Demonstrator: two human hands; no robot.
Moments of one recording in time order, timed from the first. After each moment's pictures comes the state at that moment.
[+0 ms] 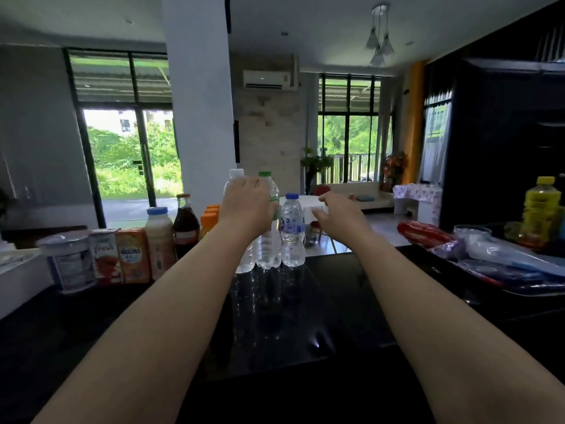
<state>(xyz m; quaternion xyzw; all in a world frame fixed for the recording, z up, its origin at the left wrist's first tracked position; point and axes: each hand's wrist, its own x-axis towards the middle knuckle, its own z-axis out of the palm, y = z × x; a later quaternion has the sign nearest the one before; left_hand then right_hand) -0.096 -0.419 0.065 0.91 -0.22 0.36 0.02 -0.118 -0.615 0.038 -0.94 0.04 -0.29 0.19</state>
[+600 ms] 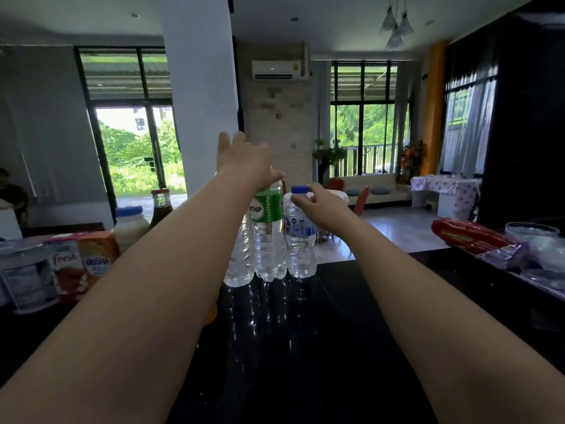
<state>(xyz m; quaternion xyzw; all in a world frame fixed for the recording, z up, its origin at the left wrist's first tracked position) -0.002 -0.454 0.112 0.92 -0.12 0.34 -0.12 0.000 -0.616 0.026 -0.90 -0.04 -0.22 0.38</state>
